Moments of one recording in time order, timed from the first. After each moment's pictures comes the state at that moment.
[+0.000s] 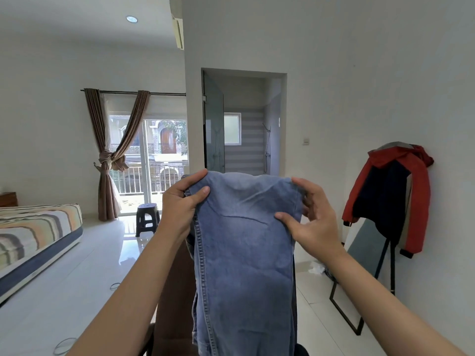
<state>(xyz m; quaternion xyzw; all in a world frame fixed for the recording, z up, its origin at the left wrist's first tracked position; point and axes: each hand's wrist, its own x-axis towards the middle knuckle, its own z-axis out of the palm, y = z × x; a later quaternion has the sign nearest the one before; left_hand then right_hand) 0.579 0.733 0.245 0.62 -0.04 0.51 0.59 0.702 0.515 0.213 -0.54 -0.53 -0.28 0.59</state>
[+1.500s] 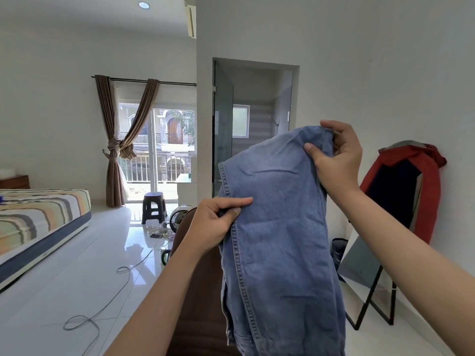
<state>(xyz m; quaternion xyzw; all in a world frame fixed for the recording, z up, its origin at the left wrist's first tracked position) 0.555 0.690 0.212 0.74 -0.06 0.42 0.52 0.724 0.527 0.299 -0.49 -0.43 -0.34 0.67</state>
